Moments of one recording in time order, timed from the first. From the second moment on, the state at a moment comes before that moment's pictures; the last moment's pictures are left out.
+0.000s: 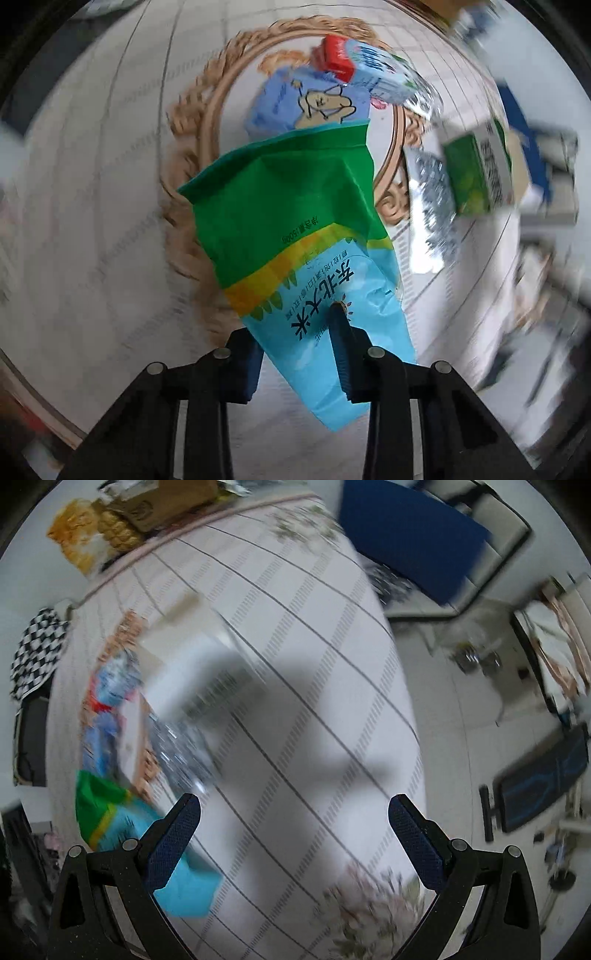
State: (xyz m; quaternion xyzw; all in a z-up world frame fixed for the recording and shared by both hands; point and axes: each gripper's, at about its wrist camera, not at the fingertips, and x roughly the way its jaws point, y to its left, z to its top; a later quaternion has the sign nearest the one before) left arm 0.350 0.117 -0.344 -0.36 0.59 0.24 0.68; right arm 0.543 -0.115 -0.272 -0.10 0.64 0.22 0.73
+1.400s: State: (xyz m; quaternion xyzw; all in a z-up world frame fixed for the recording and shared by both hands) left arm 0.176 0.082 -0.199 -0.20 0.52 0.26 0.79; right arm 0.320 -0.117 -0.213 -0.10 0.59 0.29 0.75
